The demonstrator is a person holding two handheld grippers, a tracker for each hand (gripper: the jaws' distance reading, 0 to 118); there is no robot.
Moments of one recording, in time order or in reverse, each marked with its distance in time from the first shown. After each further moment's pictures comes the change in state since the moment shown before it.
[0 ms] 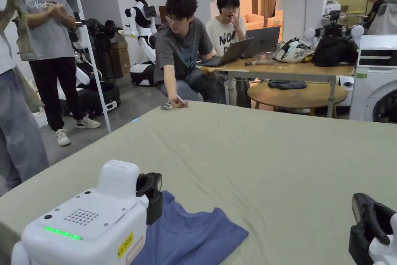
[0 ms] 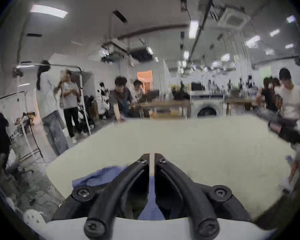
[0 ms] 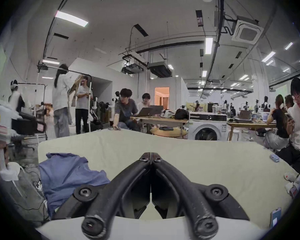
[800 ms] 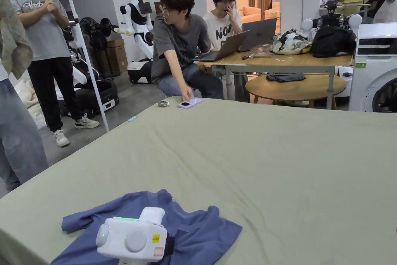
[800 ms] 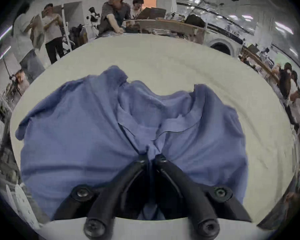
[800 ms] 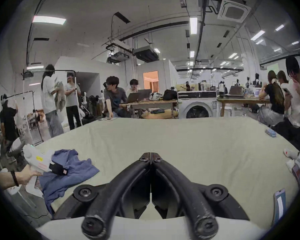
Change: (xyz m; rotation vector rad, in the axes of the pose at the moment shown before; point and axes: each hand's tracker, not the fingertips) left arm -0.039 -0.117 -0.184 -0.619 -0.070 0.174; right arm 0.058 -0.025 0.001 -0.142 -0.080 -0.135
